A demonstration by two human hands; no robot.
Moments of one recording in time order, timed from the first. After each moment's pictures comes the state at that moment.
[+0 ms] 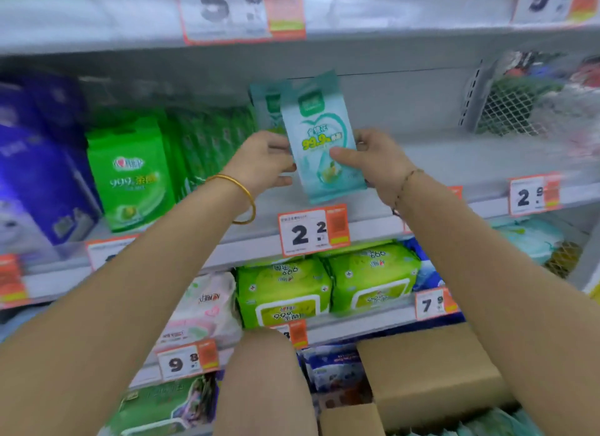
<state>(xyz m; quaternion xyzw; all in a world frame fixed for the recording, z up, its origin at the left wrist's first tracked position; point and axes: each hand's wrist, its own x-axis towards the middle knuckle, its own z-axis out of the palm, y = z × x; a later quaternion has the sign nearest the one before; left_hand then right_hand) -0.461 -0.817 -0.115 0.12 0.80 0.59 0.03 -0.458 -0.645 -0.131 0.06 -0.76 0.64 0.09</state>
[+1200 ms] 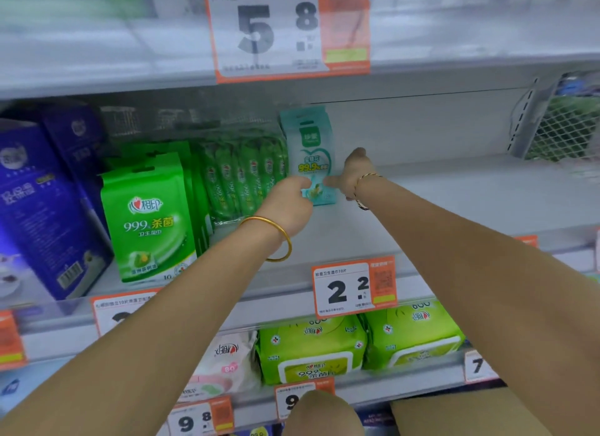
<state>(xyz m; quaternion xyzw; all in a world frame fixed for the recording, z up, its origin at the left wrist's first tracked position) -0.510 -0.824 -0.129 0.06 0.90 0.44 -0.04 -0.588 -0.702 -0.125 -0.07 -0.91 0.40 0.08</state>
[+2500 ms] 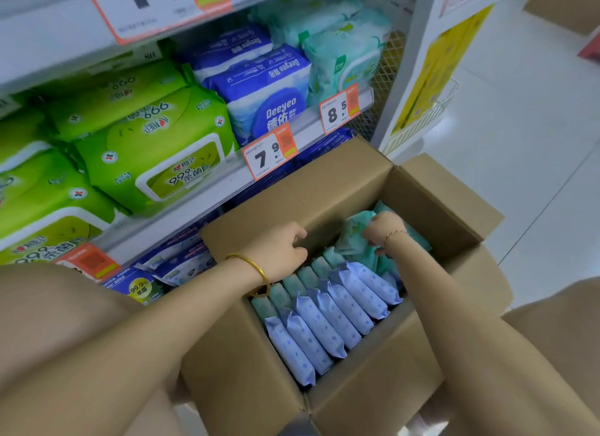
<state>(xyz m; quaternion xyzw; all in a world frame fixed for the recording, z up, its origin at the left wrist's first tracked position) -0.342 -0.606 -0.386 0.30 0.85 0.19 0.39 -0.277 -0.395 -0.486 -0.49 -0.76 0.38 -0.18</state>
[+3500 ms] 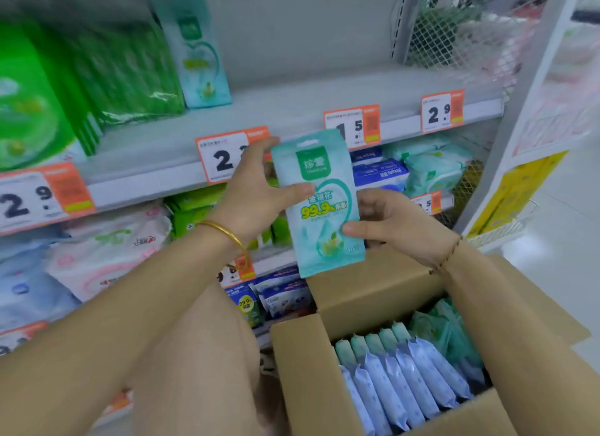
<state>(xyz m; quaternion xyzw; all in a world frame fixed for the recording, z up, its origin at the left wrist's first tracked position) -0.339 -0.754 -0.200 0.16 0.77 0.62 0.04 -0.288 -0.558 -0.239 0.05 -0.82 0.57 -0.04</state>
